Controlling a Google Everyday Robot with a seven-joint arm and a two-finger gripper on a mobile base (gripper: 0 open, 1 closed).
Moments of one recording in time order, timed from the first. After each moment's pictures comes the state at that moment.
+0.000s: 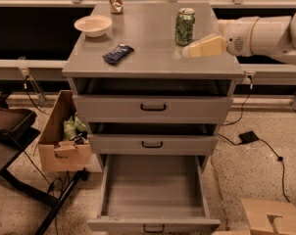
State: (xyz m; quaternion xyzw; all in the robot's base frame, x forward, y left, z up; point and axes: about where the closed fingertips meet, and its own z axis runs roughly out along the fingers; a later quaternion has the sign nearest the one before) arm 0.694 -0.163 0.950 -0.36 0.72 0.21 0.55
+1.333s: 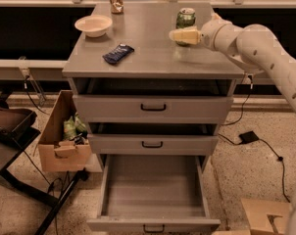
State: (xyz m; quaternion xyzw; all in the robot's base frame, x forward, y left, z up) arm 0.849 -0.174 0.919 -0.23 0.70 0.11 0.66
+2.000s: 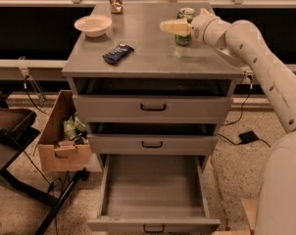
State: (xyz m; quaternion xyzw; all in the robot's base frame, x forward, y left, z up) arm 0.888 -0.148 0.927 -0.21 0.68 0.16 0.68
